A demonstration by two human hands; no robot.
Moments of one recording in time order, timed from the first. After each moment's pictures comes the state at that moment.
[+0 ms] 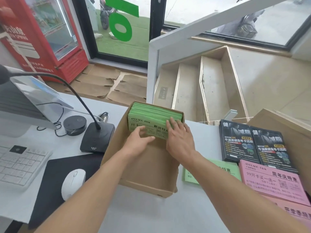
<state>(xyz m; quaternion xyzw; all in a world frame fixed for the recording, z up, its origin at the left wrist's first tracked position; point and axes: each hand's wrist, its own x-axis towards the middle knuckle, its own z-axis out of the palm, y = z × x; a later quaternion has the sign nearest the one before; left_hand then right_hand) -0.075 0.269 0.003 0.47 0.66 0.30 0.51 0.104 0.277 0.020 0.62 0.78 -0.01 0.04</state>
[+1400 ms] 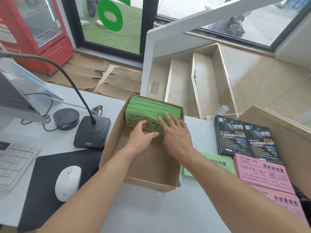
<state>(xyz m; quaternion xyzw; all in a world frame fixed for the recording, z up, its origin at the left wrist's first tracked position) -0.066 0.266 -0.002 0.48 0.61 0.35 0.53 0.088 0.270 0.015 0.60 0.79 0.03 0.06</state>
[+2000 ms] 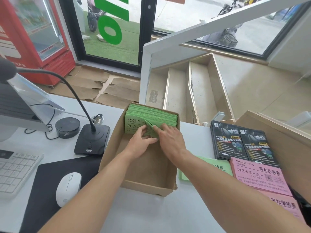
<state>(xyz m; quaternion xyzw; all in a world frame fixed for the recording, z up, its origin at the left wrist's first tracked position) -0.068 0.270 -0.009 0.48 0.55 0.36 0.58 0.082 0.274 0.021 0.59 0.81 0.03 0.01</state>
